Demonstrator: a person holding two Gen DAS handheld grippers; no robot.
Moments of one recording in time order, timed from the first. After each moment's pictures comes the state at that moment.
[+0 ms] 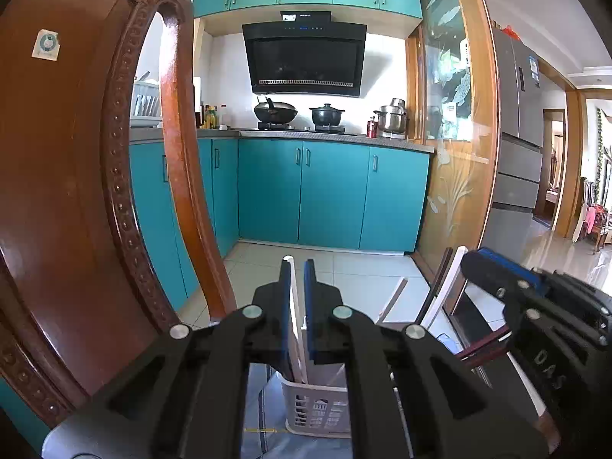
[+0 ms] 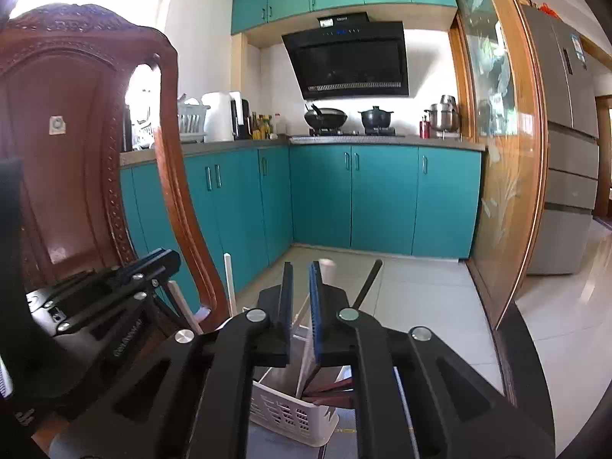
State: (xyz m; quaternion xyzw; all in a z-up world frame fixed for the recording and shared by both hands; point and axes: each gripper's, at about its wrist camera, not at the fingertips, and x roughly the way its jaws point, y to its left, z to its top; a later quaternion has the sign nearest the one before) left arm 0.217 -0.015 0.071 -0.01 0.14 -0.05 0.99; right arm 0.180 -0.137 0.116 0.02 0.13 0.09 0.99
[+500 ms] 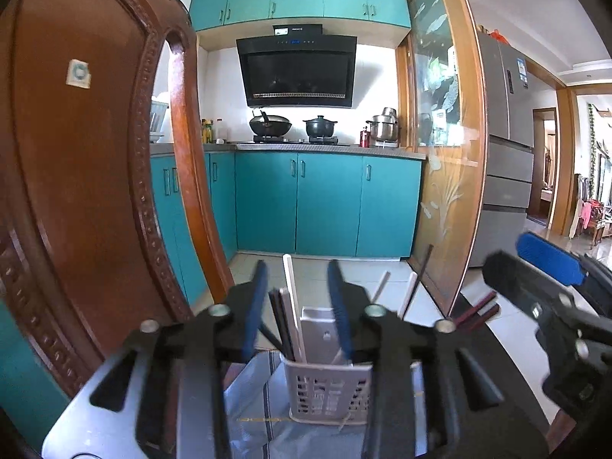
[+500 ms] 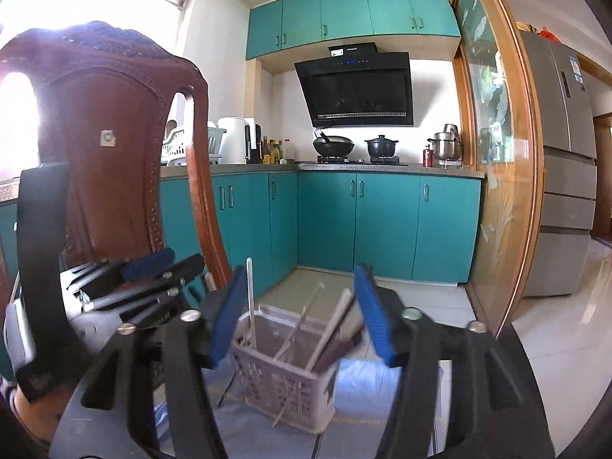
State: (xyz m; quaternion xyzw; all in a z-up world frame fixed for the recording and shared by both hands) left arm 0.167 -0.010 0.070 0.00 0.11 -0.06 0.99; right arm 0.100 -0.152 0.101 0.00 0.09 0.10 0.99
